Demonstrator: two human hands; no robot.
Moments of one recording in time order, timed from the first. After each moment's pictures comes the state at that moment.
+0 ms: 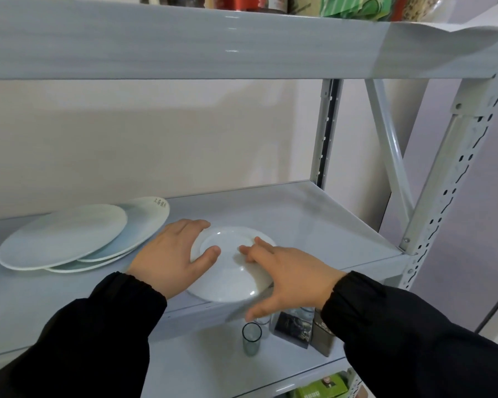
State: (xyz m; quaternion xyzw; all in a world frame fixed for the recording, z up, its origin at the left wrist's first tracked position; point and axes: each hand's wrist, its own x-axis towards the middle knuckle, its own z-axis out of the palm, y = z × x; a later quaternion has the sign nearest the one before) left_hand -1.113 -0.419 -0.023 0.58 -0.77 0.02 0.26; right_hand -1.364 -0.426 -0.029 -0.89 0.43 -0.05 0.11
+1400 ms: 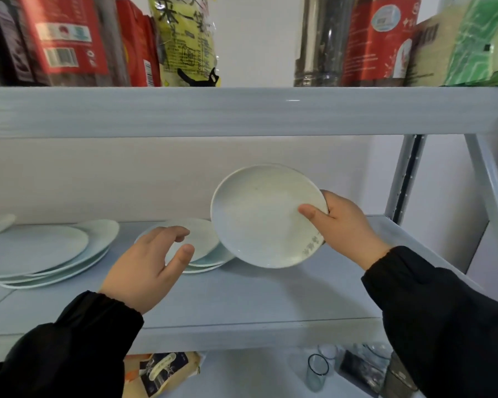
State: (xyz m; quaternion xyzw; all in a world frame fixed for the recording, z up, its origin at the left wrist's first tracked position) left_hand -0.957 -0.327 0.025 0.65 -0.68 0.07 0.34; right_hand -1.274 -0.446 0.072 -0.77 0.40 -0.43 0.23
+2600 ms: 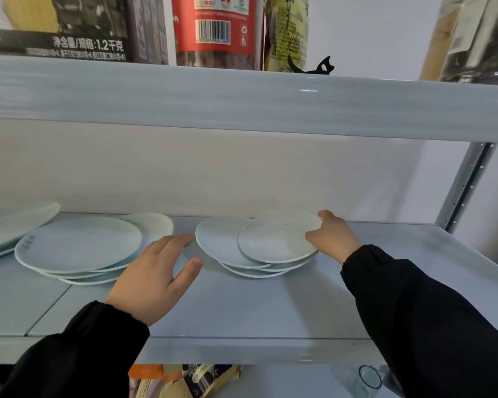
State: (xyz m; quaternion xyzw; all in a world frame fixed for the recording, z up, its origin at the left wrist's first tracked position) left_hand -0.829 -0.316 -0.002 0.66 -0.68 0.07 0.33; right_hand -1.124 -0.517 0.017 -0.69 0.62 -0.30 0.23
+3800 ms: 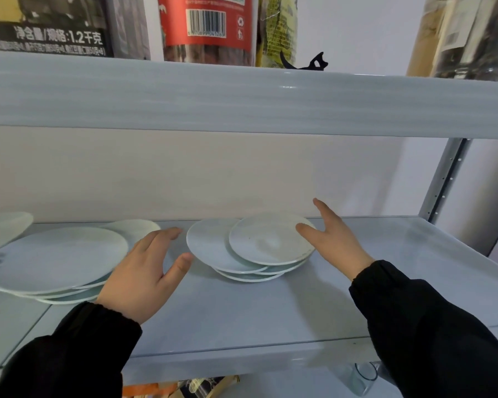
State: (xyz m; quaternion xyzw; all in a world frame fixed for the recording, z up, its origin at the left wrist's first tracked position) left_hand -0.806 -0.345 -0.004 0.64 -0.67 0.05 0.36; right_hand -1.130 -0.475 0.023 -0.71 0.54 -0.38 0.25
